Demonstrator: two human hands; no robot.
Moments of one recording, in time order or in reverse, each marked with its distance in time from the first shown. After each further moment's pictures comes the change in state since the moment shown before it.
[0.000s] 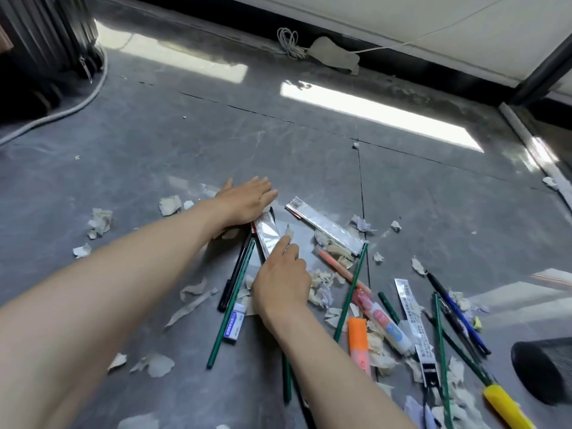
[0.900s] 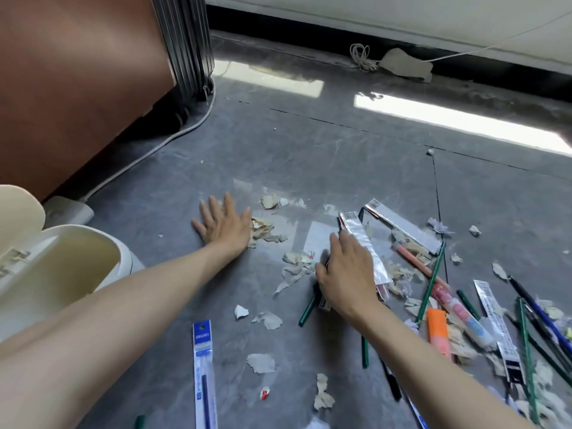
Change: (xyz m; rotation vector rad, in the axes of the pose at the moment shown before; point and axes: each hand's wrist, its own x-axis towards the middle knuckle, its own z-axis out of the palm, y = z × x) left_hand -0.145 -0.107 0.010 -0.162 0.376 -0.729; right_hand -0.050 -0.023 -0.020 0.050 0.033 -0.296
